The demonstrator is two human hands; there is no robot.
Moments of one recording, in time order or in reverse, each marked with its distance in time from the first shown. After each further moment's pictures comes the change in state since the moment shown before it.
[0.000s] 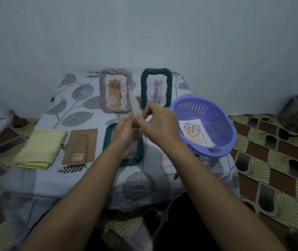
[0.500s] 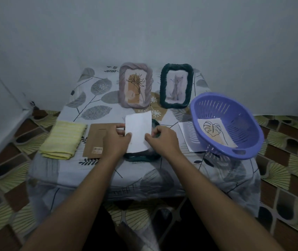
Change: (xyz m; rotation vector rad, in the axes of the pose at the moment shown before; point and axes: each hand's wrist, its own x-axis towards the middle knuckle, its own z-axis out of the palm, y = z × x) left_hand 0.002 -0.019 -0.097 0.650 0.341 0.210; right_hand -0.017 0.033 0.090 0.119 -0.223 0.294
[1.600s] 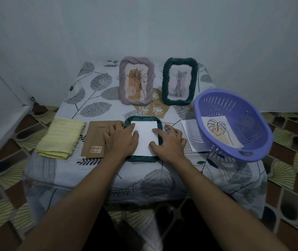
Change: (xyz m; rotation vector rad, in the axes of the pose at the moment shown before) left_hand 0.014 -0.008 0.022 0.859 -0.065 0.266; right_hand 0.012 0.043 0.016 -0.300 -0.056 -0.052
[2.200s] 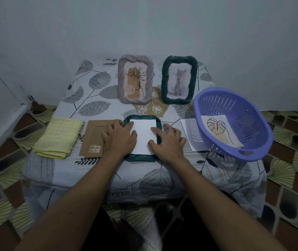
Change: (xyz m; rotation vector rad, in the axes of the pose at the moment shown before) left_hand 0.004 -0.001 0.001 -0.024 -0.028 -0.019; right_hand 0.001 0.001 0.002 -0.022 -0.021 -0.011
